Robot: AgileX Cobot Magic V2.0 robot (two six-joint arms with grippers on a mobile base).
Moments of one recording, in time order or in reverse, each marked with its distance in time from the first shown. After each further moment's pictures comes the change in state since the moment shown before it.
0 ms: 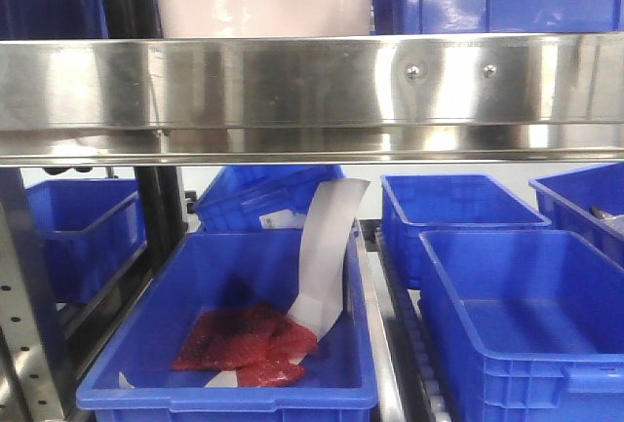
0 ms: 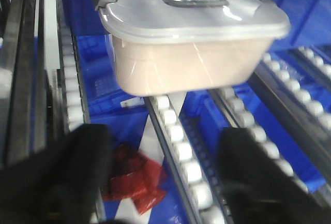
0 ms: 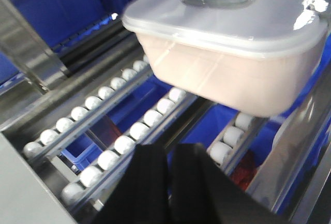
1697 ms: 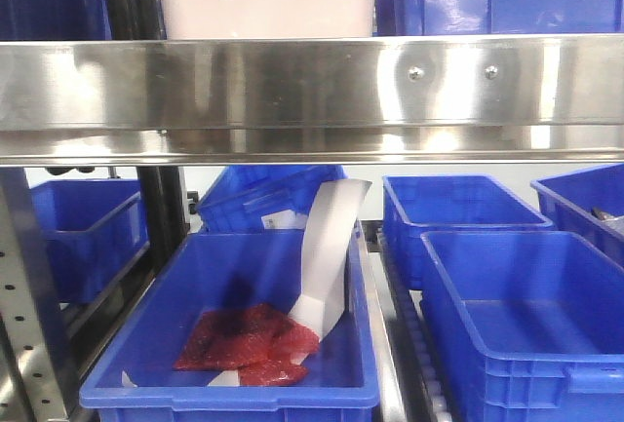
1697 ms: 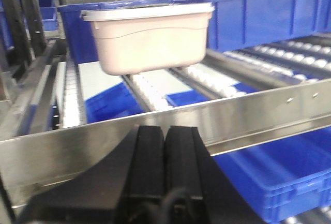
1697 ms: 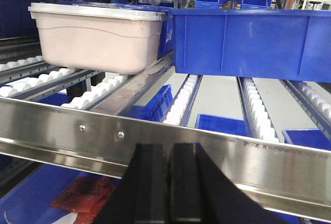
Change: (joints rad) left arm -0.168 -1.238 1.279 -0.134 -0.459 0.262; right arm 0.000 -1.461 1.538 -0.326 -0.685 0.033
